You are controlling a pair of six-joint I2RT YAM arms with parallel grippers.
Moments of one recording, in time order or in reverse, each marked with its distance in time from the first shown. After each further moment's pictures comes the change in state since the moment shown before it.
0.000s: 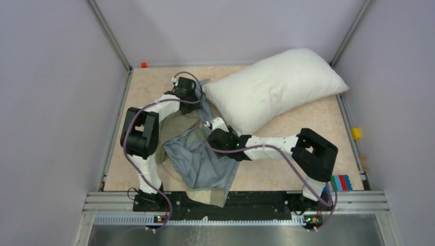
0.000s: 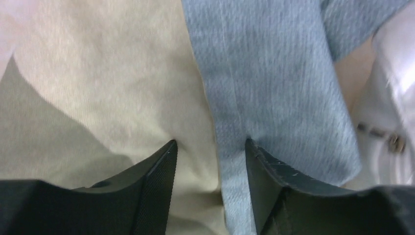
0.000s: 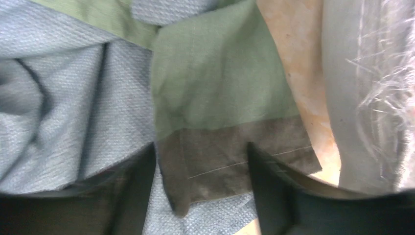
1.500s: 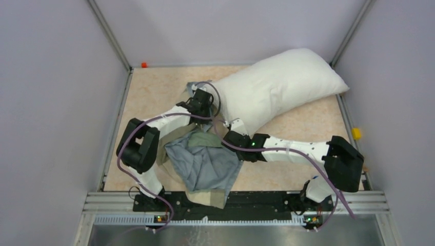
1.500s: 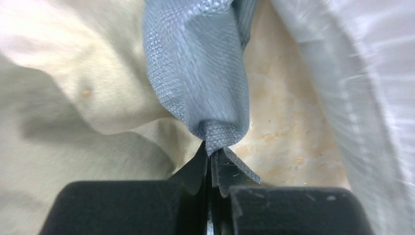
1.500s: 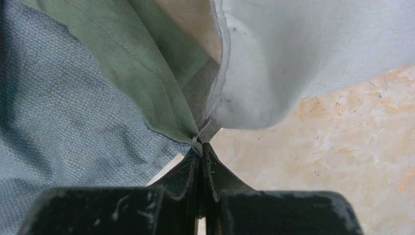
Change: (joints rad) left arm -0.227 -0.130 -0.148 -0.007 -0.034 0.087; right arm 0.001 -0.216 -0.047 -0.422 0.041 0.212
